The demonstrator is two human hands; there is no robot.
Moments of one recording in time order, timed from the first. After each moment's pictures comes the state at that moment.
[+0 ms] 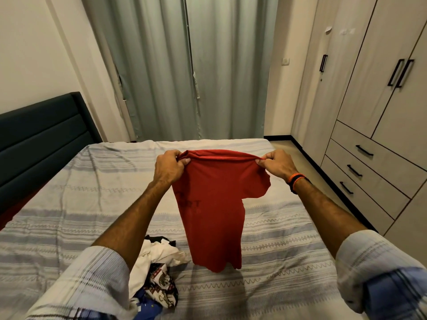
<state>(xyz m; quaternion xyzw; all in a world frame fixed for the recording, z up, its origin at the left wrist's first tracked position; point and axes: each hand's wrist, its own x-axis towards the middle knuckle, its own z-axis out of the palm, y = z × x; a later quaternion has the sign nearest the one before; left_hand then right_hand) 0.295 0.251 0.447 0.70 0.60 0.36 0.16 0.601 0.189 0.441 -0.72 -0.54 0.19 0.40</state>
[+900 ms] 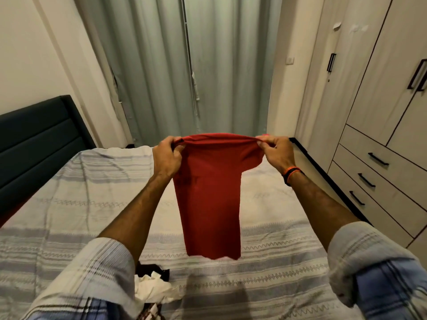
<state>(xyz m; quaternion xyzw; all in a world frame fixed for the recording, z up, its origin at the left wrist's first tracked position) 0.344 0.387 0.478 0.66 0.55 0.49 0.13 0.635 0.340 0.468 -0.63 -0.54 0.11 0.55</state>
